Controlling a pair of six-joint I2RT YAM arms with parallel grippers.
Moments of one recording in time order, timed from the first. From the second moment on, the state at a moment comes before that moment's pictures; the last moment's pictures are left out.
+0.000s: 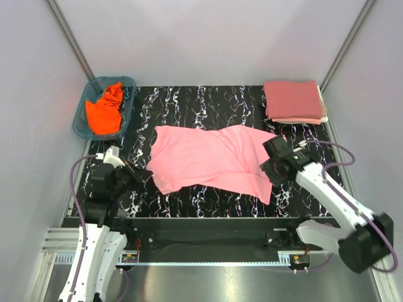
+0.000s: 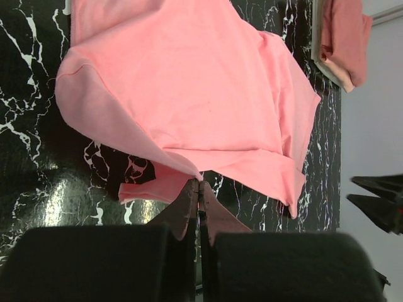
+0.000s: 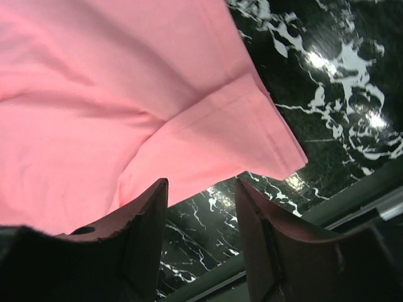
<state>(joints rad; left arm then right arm) -0.08 0.42 0.50 -0.57 0.31 -0.74 0.47 1.04 0.91 -0.99 0.33 1.33</state>
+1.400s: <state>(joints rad) -0.11 0.42 0.50 -0.55 0.36 -0.73 0.15 1.67 0.98 -0.98 0.14 1.58</state>
